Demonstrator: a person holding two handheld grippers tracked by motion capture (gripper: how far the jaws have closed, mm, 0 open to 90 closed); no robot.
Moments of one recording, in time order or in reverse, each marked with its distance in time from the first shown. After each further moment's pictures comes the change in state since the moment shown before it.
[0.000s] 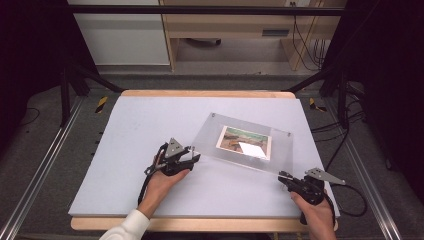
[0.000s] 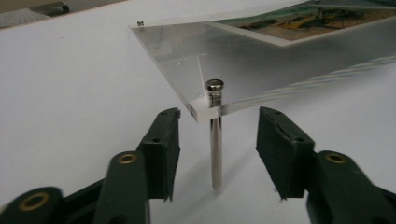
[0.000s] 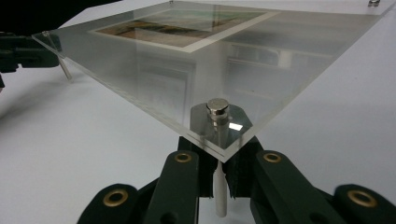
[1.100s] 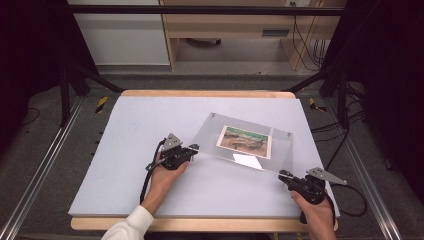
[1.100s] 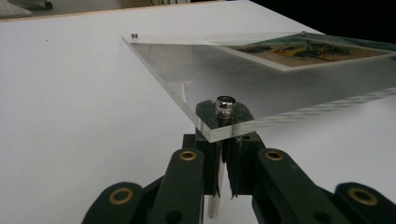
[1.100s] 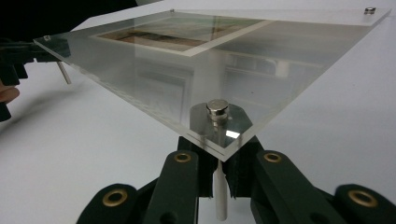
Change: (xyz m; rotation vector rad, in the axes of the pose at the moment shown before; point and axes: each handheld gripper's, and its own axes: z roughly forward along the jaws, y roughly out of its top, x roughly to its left) left arm 0.008 0.006 0.007 -0.066 -0.071 -0.103; right arm 0.000 0.002 -0.001 -0.027 0.004 0.011
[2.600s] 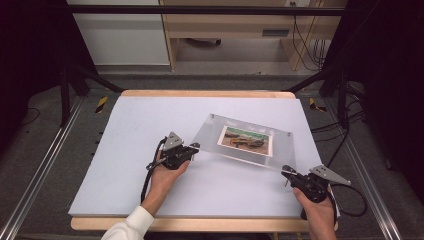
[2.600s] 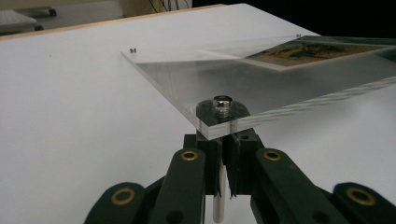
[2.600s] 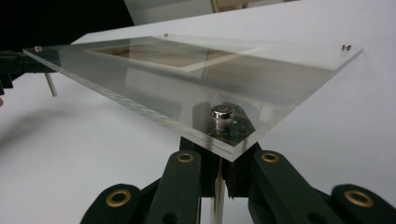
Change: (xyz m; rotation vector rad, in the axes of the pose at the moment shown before) left arm -0.012 0.013 -0.009 -0.005 0.010 0.036; right arm 0.001 0.010 -0.006 -0.075 -0.027 -0.028
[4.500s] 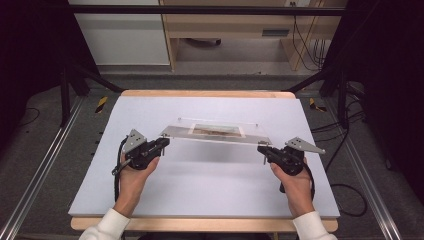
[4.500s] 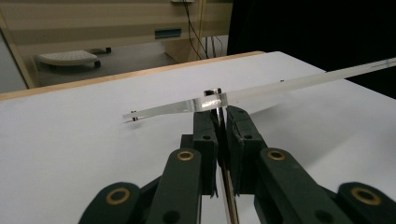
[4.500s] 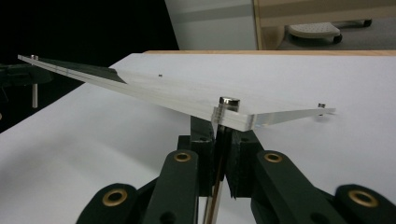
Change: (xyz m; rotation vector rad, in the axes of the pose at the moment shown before) left arm 0.034 0.008 -0.086 -0.146 0.138 -0.034; right arm 0.045 0.061 0.059 -0.026 0.147 -0.086
